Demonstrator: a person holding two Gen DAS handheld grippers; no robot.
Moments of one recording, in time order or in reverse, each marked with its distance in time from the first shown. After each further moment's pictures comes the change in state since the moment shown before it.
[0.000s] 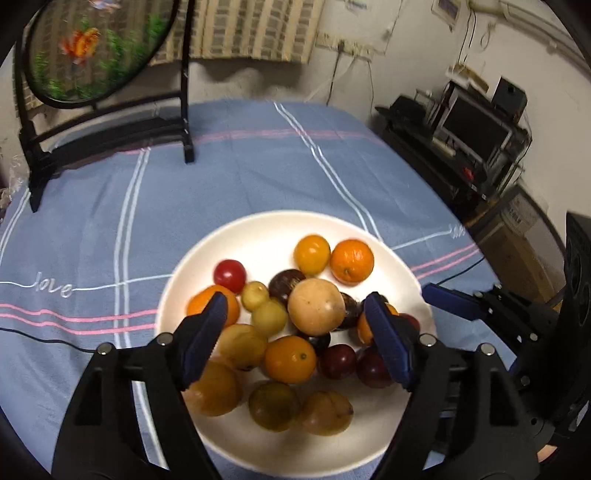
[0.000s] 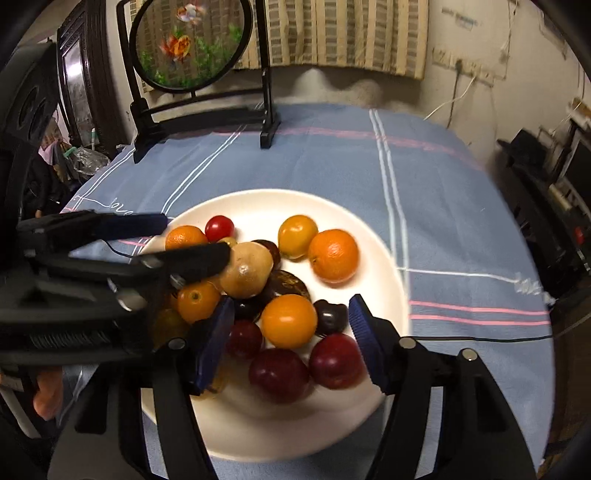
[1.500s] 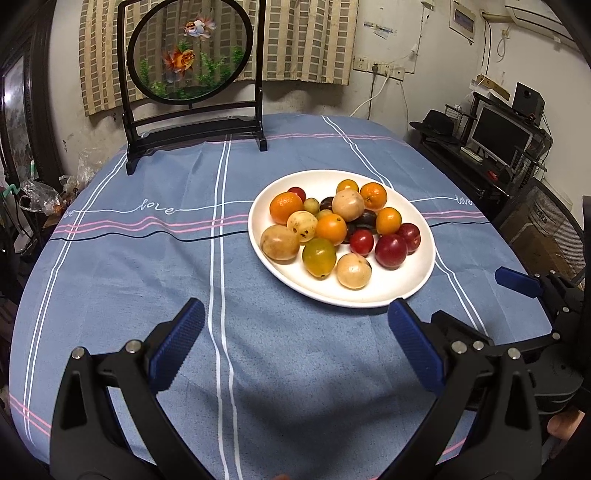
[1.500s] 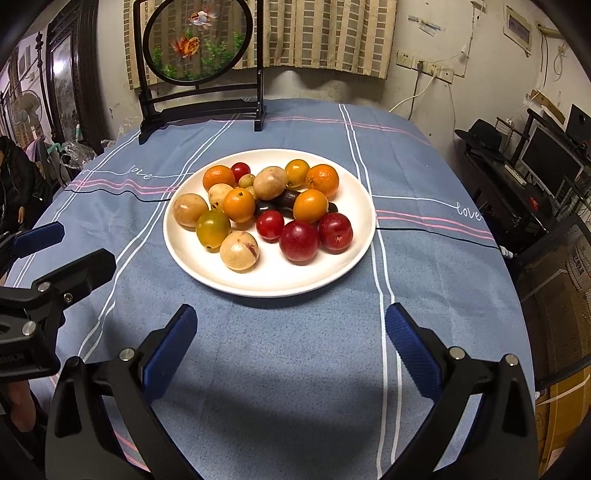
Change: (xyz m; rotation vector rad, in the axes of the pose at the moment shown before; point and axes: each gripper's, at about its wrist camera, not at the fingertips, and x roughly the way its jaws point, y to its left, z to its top) left arm -0.122 -0.013 -0.126 -0.033 -0.086 0.206; right arm -0.082 0.045 -0.091 0.049 0.005 -0.118
